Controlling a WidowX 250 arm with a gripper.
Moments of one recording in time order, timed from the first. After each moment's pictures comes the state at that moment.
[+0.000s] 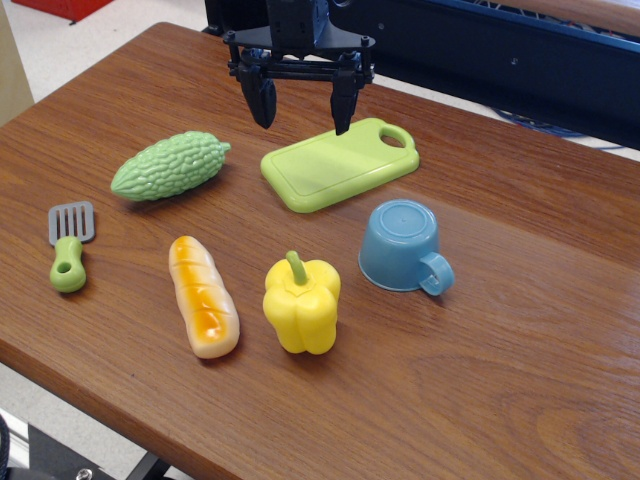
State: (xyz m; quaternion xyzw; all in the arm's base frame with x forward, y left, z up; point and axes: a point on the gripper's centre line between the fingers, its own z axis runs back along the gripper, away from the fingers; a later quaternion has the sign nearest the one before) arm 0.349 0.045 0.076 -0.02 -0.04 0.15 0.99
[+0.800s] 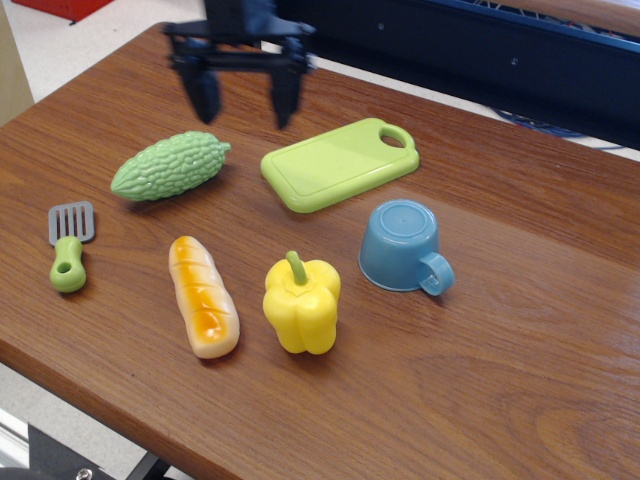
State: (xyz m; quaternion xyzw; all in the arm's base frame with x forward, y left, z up) arm 0.313 0.082 0.092 -0.05 0.00 0.13 0.99
